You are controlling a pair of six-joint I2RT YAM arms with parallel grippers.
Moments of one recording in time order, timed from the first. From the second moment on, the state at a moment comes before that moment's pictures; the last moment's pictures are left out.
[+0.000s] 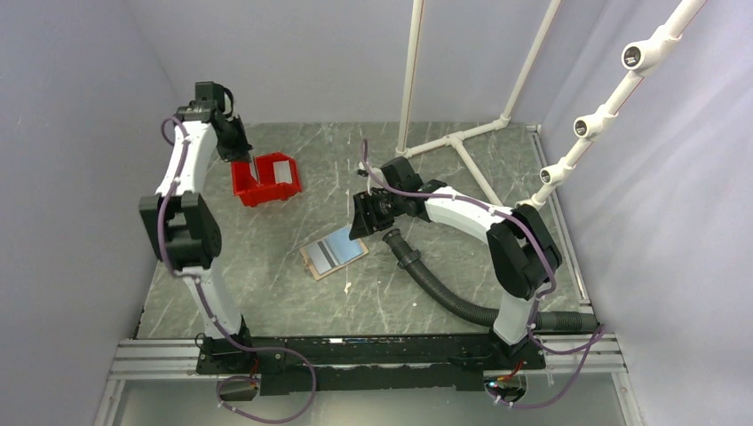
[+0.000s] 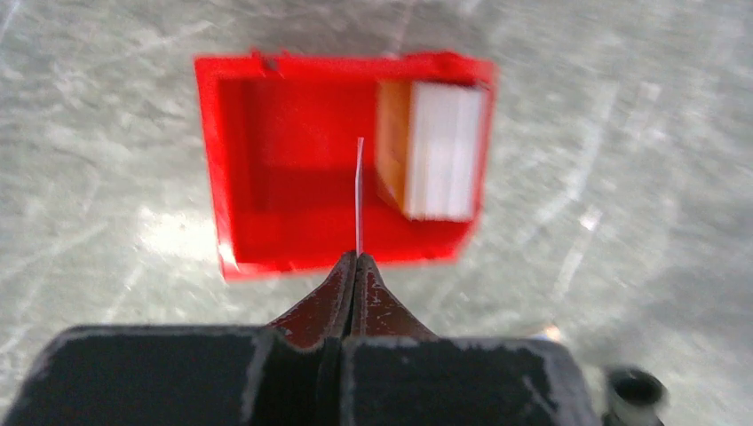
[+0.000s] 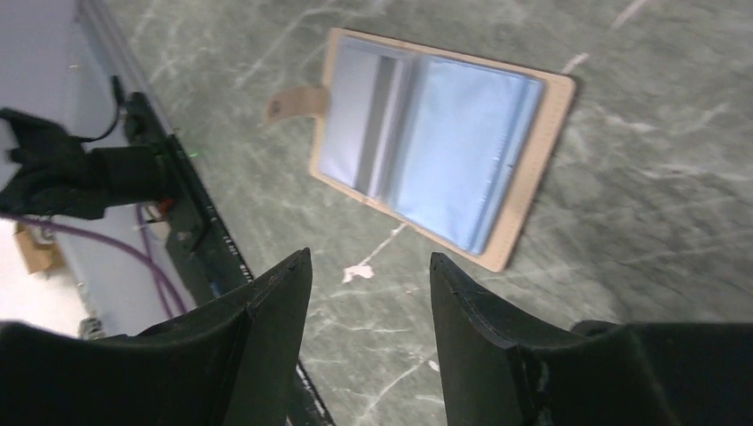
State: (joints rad) left arm 0.09 2.04 1.95 -0.95 0.07 -0.26; right arm 0.64 1.80 1.24 -0.27 -0.64 0.31
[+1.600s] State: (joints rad) left arm -0.22 1.35 0.57 -0.13 0.55 -0.86; right arm 0.66 2.04 1.30 -0.30 -0.60 0.32
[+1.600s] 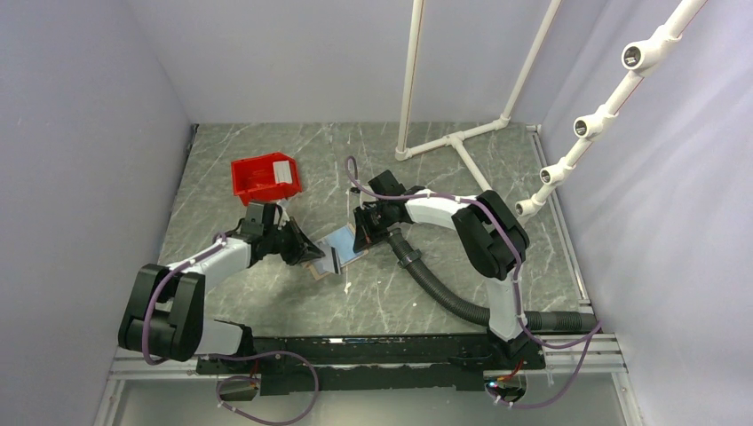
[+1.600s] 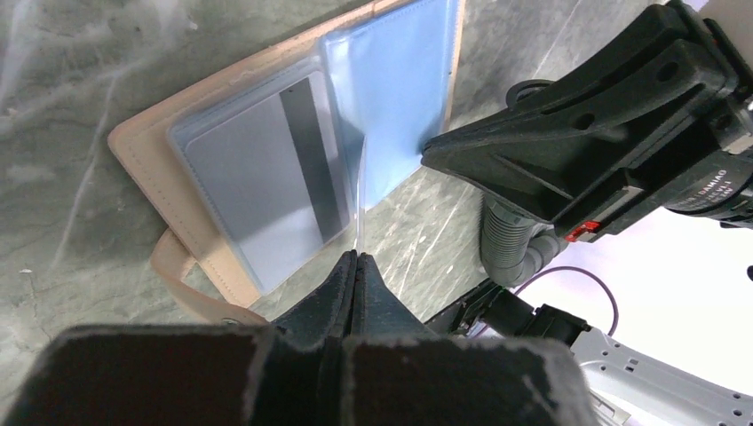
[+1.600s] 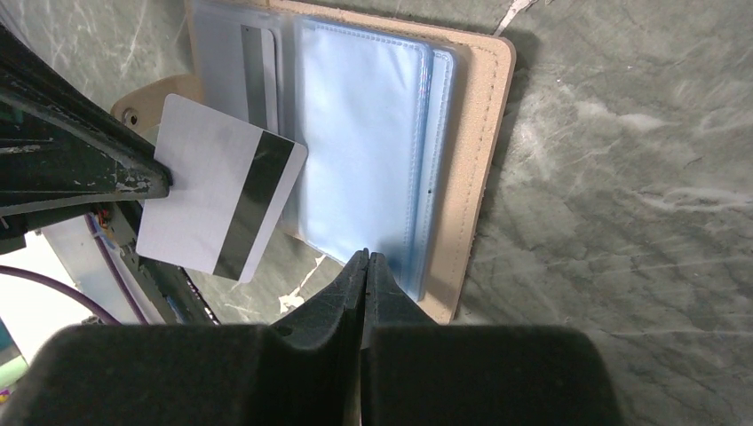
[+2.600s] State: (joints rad) left arm -0.21 1.37 0.49 0.01 0.49 -0.94; right arm 0.66 2.04 1.30 -0.30 -0.60 0.32
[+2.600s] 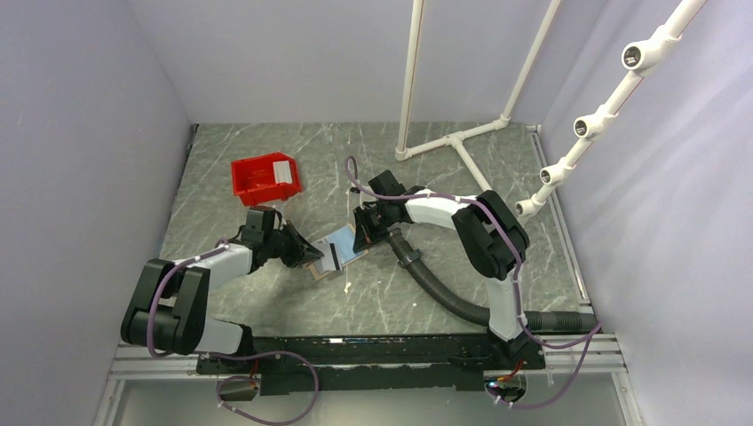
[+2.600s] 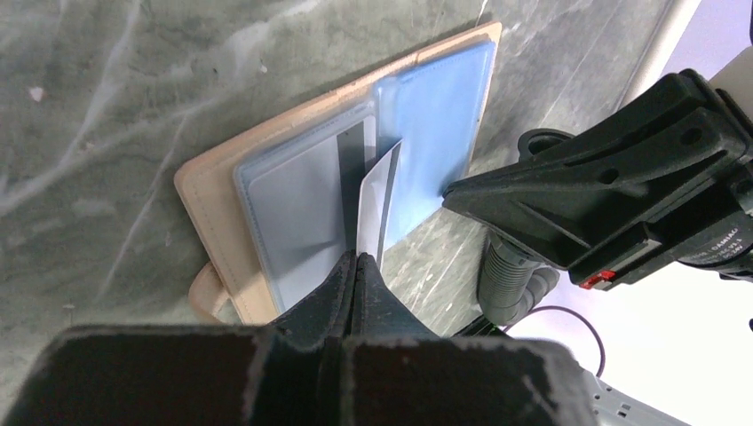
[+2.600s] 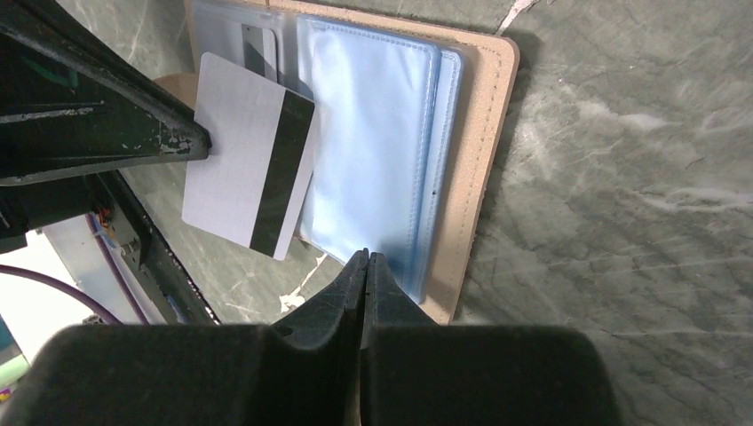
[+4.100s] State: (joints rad) left arm -0.31 1.34 0.27 0.44 0.22 -1.12; right arm 0.66 2.04 1.30 -0.29 -0.61 0.32
